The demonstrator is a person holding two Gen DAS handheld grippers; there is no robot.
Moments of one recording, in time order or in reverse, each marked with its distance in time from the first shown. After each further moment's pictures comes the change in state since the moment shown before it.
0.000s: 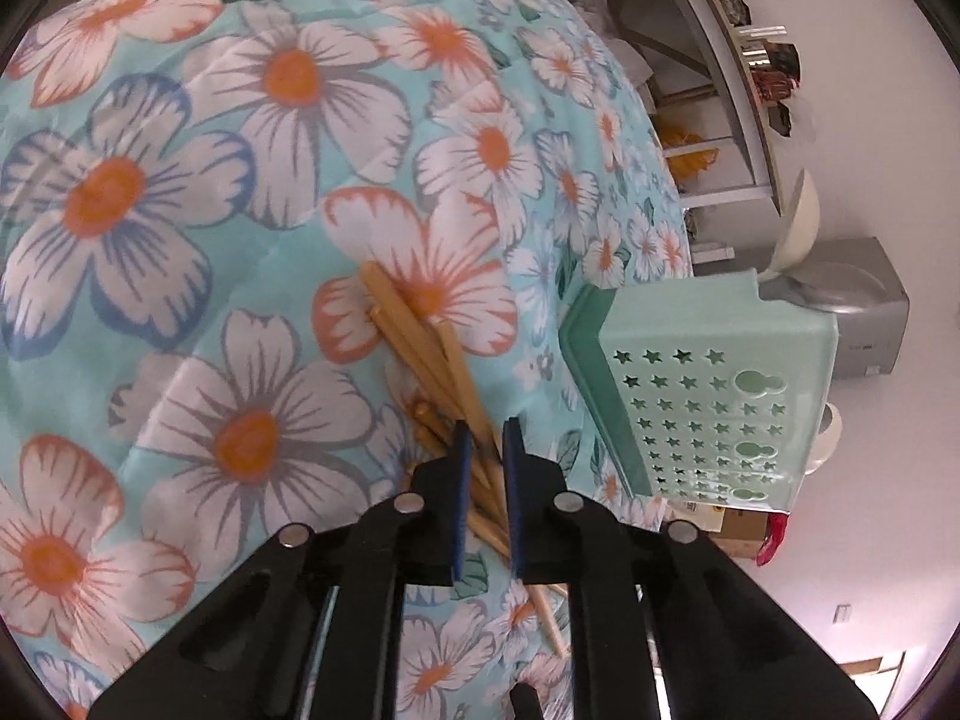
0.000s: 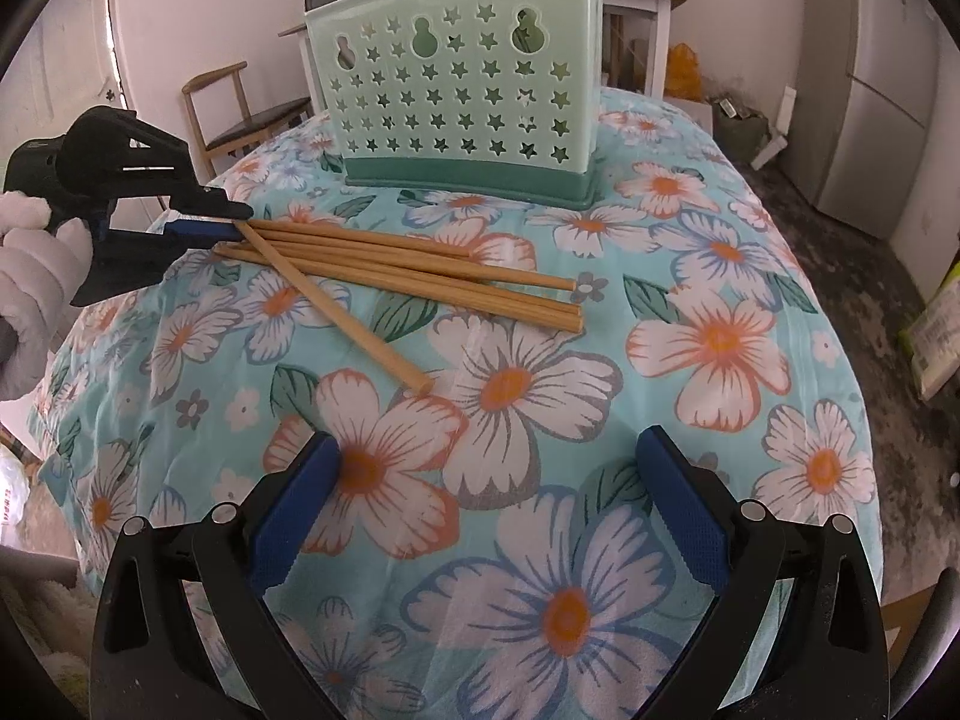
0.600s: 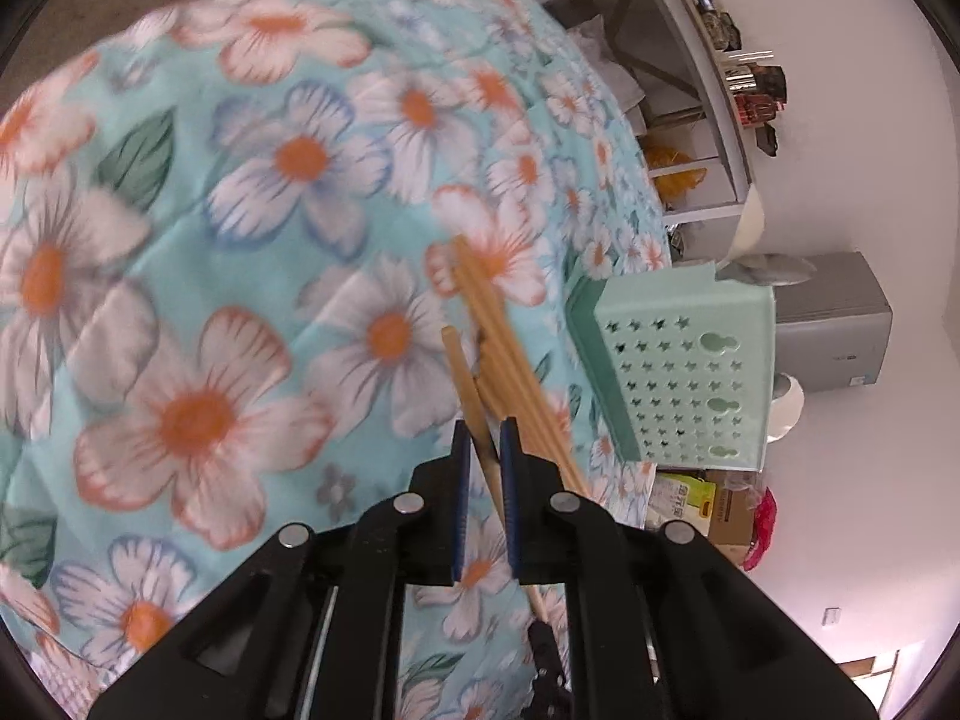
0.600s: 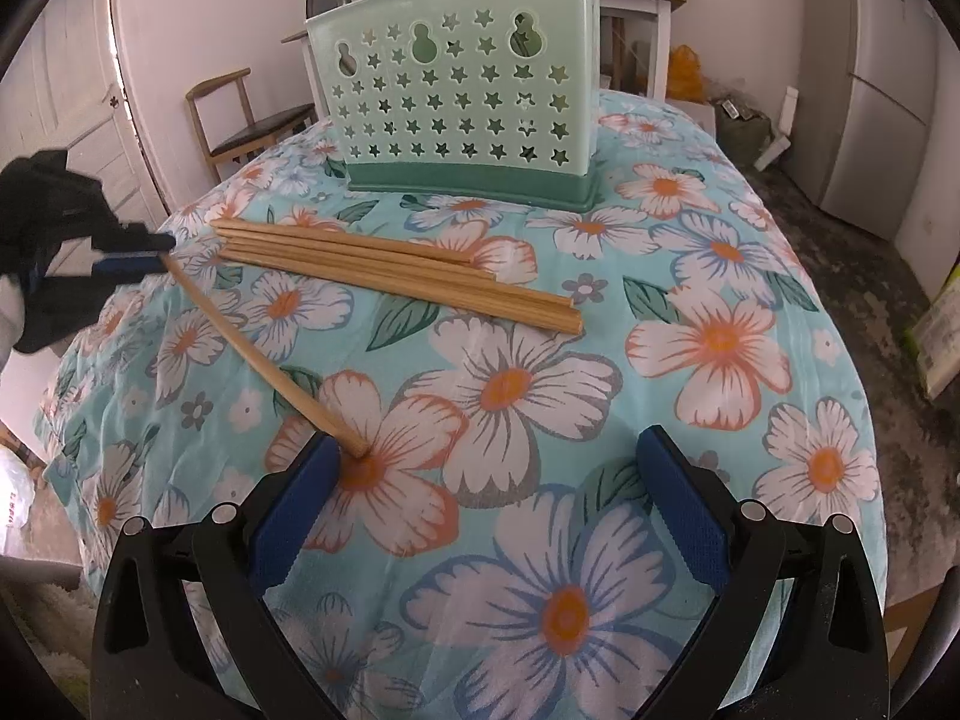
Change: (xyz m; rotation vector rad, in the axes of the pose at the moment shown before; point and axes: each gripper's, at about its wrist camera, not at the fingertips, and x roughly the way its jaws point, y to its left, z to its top) left arm -0.054 0.030 -0.030 -0.018 -0.025 -0.036; right arm -0.002 -0.001 0.001 0.006 -0.008 0.013
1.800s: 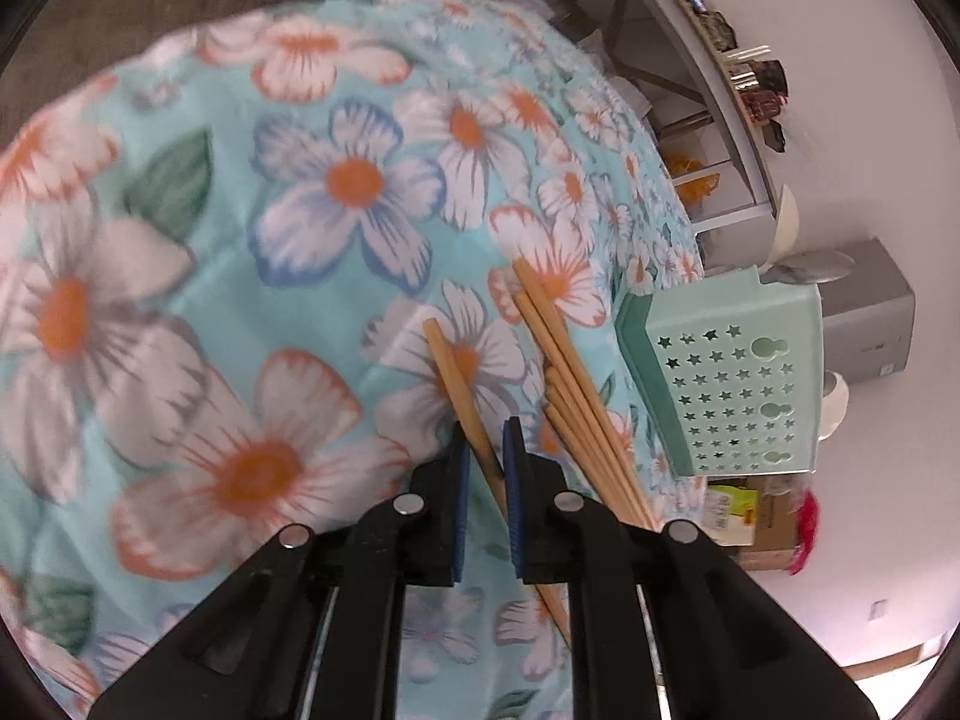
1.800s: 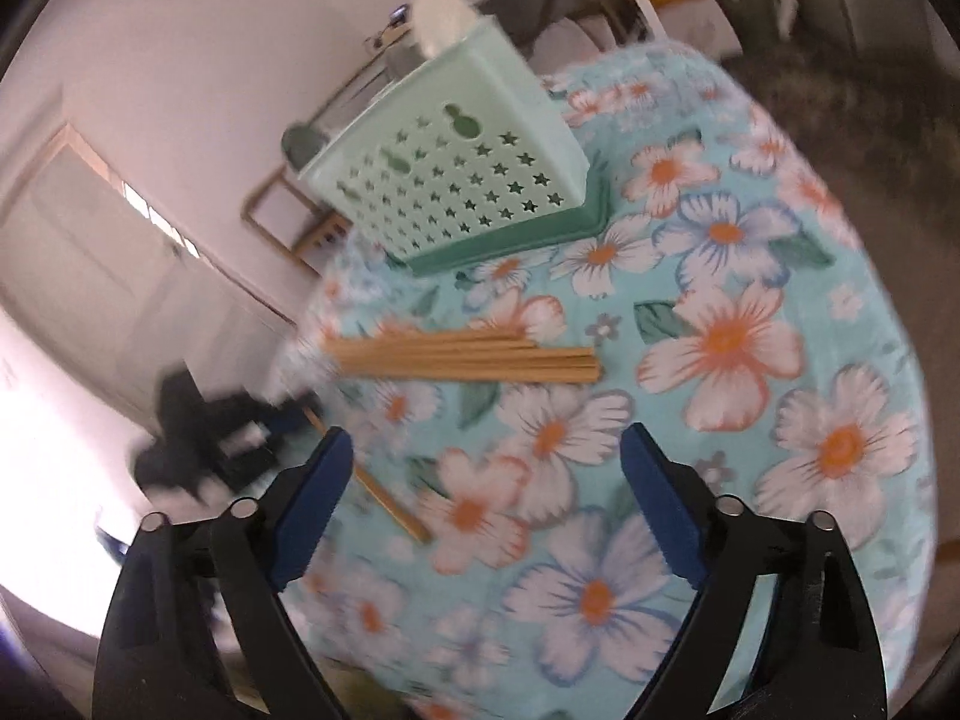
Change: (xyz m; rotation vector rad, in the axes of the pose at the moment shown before) left arm 0.002 0.017 0.003 0.094 -0.103 0.086; right arm -0.021 -0.058 0.040 0.431 0.084 0.429
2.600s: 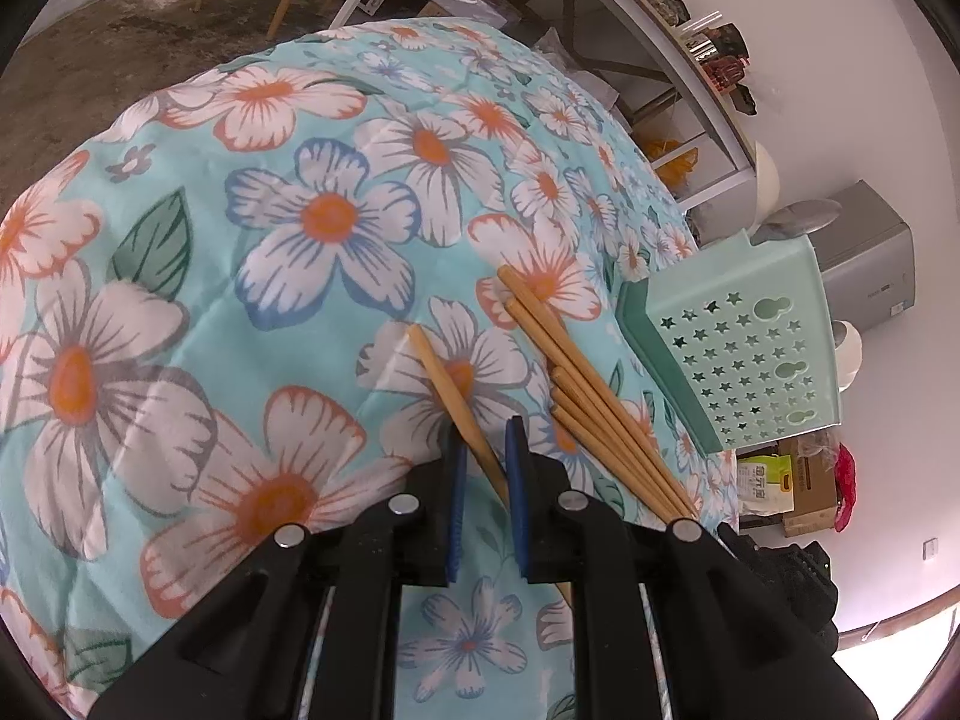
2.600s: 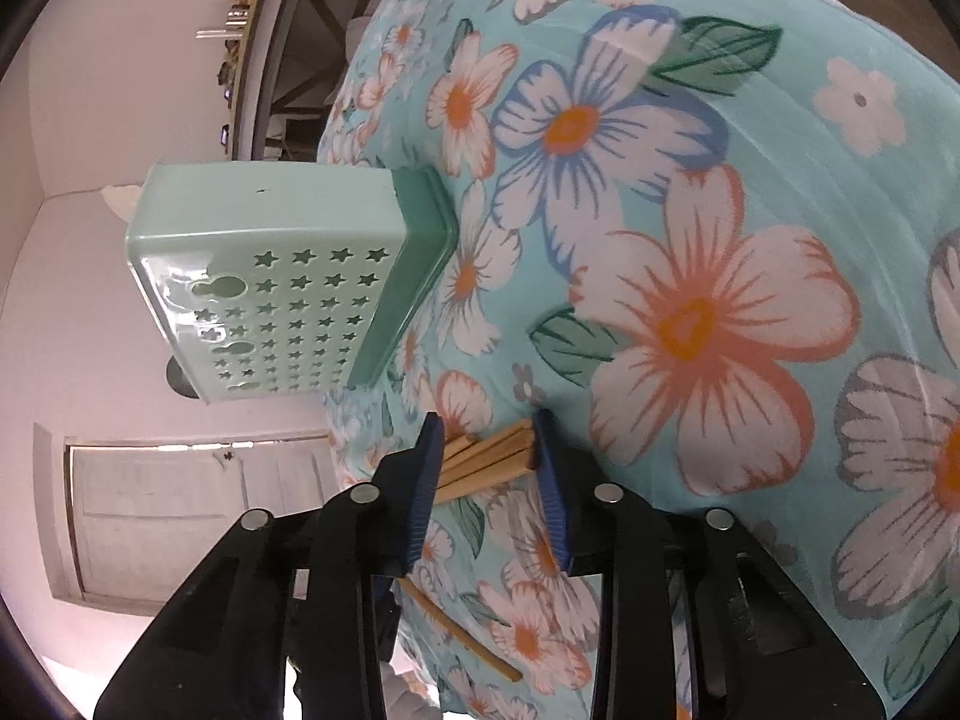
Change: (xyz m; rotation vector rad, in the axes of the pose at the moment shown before) left arm 0.003 -0.008 -0.003 0.150 -0.032 0.024; right arm 0.062 -0.061 0.028 0.638 0.035 0.104
